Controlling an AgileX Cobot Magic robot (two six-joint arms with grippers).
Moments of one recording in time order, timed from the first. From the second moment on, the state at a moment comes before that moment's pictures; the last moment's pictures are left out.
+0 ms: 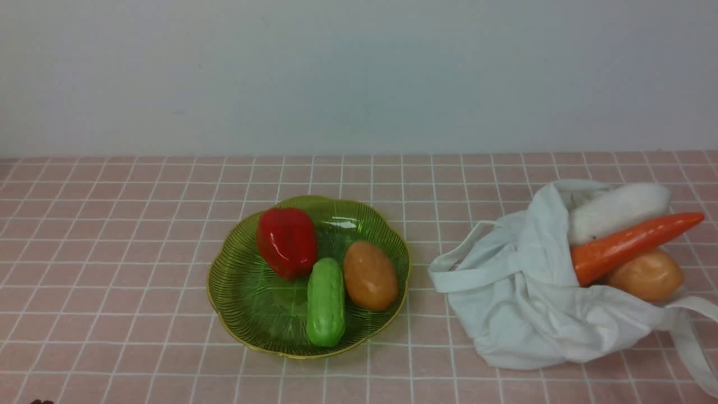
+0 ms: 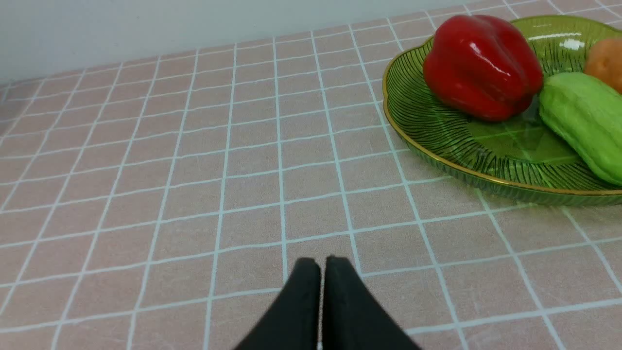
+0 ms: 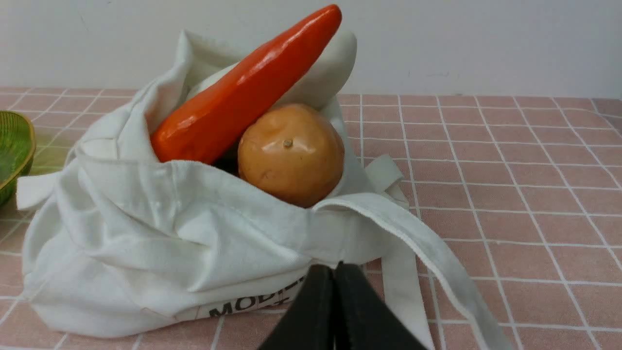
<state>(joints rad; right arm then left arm) 0.00 -0.02 0.02 0.06 0.40 -0.05 -0.10 -0.01 0.03 0.02 0.38 0.06</state>
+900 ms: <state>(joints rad) 0.00 -0.02 0.03 0.17 0.31 0.01 -0.10 -0.01 0.03 0.02 0.38 0.06</state>
